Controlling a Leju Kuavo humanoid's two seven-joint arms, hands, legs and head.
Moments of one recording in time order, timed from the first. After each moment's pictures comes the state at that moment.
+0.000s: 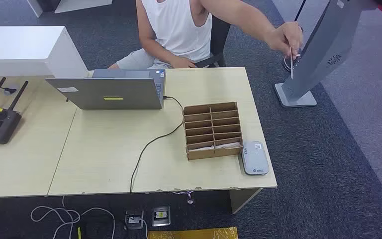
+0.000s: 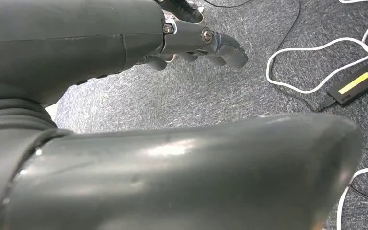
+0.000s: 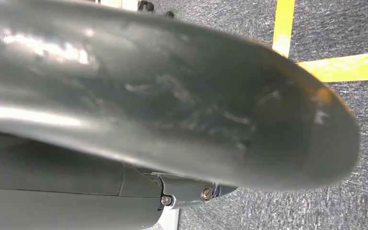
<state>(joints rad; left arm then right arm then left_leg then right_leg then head) -0.13 0.14 -0.44 -0.20 -0.19 0.40 0.00 -0.21 -0.23 -1.04 -0.17 1.48 0.07 0.21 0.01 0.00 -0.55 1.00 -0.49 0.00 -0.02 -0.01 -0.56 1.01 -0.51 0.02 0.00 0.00</state>
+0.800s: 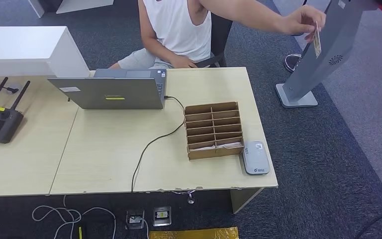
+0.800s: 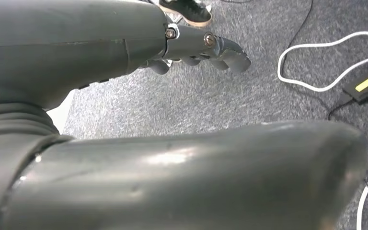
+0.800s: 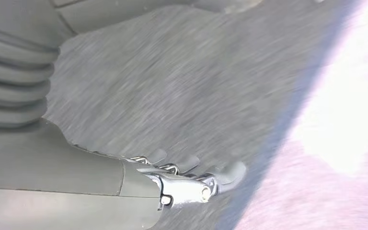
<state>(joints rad) -0.13 0.14 -0.44 -0.20 -0.20 0.37 0.04 -0.71 -0.59 -1.29 -0.23 0.77 -0.29 -0.14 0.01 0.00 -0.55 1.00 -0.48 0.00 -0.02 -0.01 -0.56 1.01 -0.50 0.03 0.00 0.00</state>
